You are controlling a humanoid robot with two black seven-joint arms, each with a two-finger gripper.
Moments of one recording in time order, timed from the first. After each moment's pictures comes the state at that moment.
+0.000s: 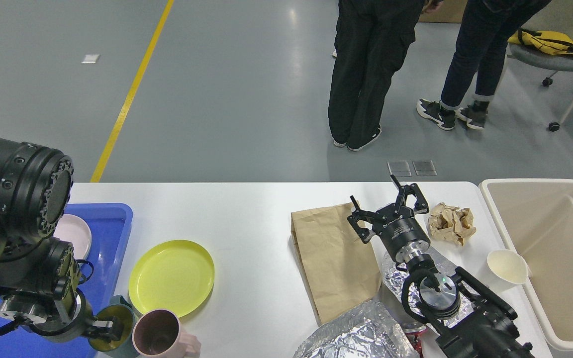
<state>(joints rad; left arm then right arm) -1.57 0.03 1.72 -1.55 -0.07 0.02 -0.13 0.36 -0.01 1.04 0.79 0.02 0.35 0.18</state>
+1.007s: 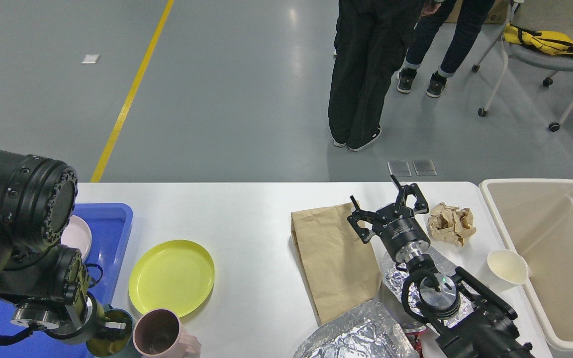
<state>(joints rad) -1.51 0.02 1.69 -1.50 -0.11 0.06 -0.13 0.36 -0.01 1.04 0.79 0.02 0.35 0.18</state>
